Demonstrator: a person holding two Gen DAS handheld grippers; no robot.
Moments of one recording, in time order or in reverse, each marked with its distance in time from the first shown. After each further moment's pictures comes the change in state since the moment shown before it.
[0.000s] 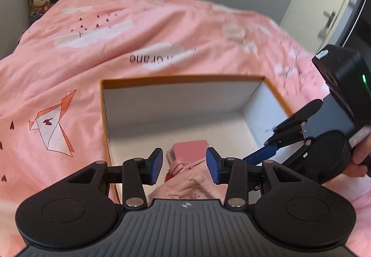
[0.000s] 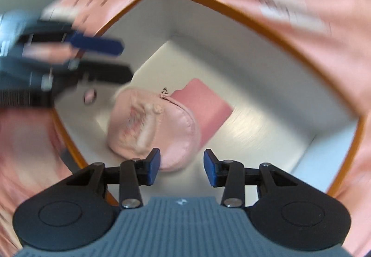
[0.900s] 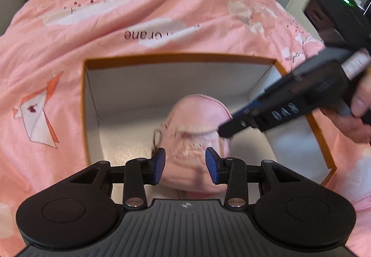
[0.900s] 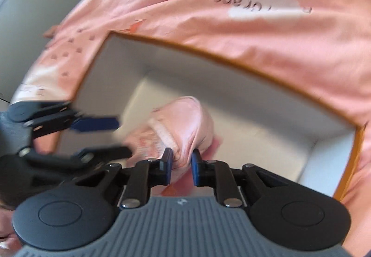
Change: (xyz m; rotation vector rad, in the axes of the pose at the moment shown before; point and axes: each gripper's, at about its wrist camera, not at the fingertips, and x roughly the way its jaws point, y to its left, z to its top) left arm 0.039 0.000 0.004 -0.034 0.113 -0.013; right arm -0.005 -0.069 0.060 0.158 -0.018 0.040
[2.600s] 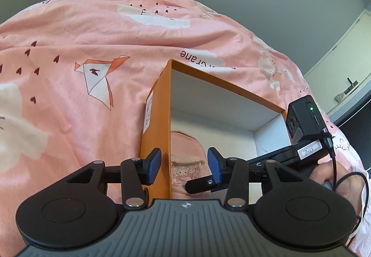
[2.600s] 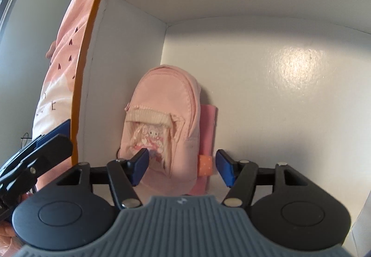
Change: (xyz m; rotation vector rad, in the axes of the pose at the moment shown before) left arm -0.084 0.061 -0.057 -0.362 -0.200 -0.038; right arm 0.073 0.033 -0.026 0.328 0.099 0.226
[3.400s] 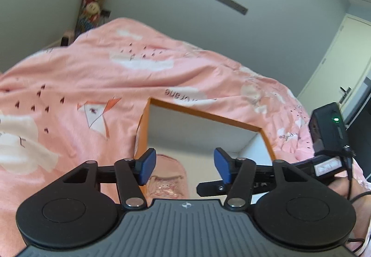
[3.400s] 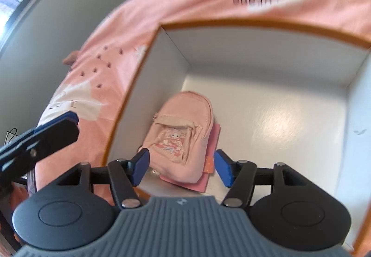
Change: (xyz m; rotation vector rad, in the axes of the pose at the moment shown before) left arm -0.063 -0.050 -0.026 0.118 -0.222 0.020; right arm -0.095 0.038 -0.071 -0.197 -0.310 -0.108
